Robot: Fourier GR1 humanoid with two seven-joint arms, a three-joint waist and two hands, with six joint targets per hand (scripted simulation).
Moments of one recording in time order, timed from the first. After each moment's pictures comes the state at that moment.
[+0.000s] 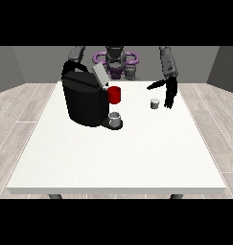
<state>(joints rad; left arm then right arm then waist) -0.47 0.40 0.13 -0.85 -0.23 -0.14 -0.16 -0.17 -0.03 -0.01 -1.50 0.00 -0.15 -0.04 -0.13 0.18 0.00</state>
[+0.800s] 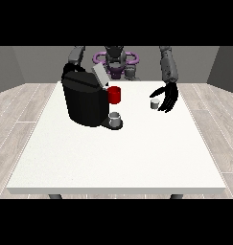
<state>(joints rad) -0.53 0.44 0.07 -0.66 -0.43 -0.02 -0.24 -0.20 -0.03 0.00 -1.46 0.02 -0.16 -0.03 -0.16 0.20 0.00</state>
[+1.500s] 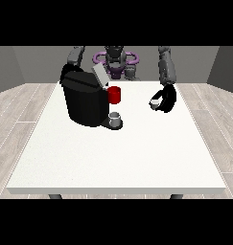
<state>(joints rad) -0.60 0.43 0.05 -0.56 -0.56 0.15 -0.29 -0.23 -0.03 -0.02 -1.45 0.00 -0.16 -0.03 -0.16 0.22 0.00</state>
